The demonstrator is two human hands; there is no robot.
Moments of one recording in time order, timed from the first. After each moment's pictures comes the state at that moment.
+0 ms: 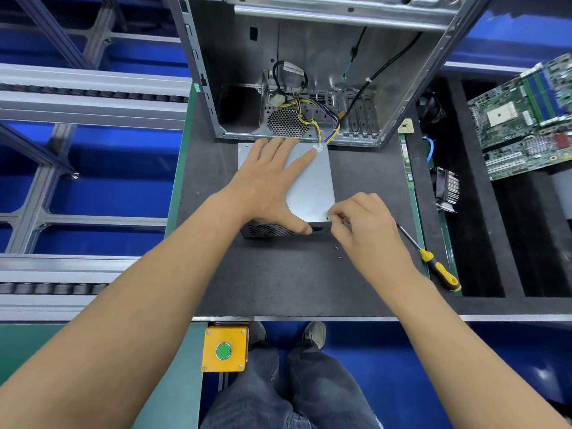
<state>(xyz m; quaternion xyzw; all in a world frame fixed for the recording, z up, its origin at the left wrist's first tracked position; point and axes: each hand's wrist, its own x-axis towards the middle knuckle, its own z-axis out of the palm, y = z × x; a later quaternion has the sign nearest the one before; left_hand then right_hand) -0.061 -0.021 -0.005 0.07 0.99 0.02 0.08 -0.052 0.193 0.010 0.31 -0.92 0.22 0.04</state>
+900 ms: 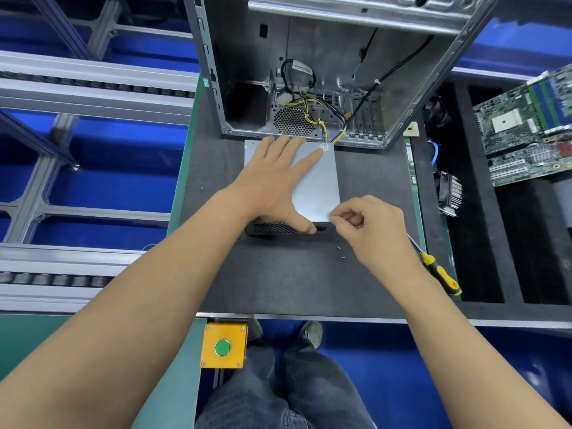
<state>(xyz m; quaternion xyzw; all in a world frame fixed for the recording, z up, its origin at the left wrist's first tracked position) -0.062 -0.022 -0.005 0.07 0.99 0.03 0.08 -0.059 0.190 0.016 0.20 -0.92 0.31 -0.09</state>
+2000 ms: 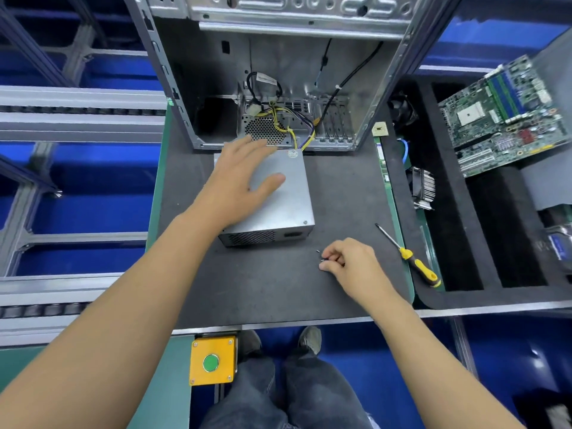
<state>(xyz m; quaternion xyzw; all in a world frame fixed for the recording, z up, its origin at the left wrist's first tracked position) -0.050 -0.027 0.000 -0.01 0.94 0.35 -0.07 -0.046 0.239 -0.049 0.12 -0.93 0.27 -0.23</state>
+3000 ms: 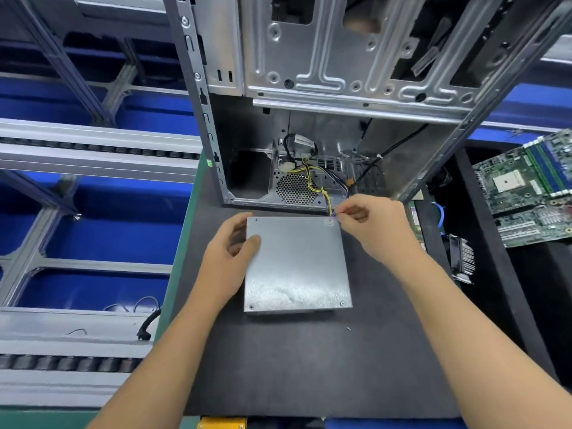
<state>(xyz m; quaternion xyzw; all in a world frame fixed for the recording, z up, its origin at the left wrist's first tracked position) -0.032 -0.065 -0.045 -0.23 0.69 0.67 -0.12 -0.183 0.143 0.018 0.23 -0.90 0.35 -0.08</state>
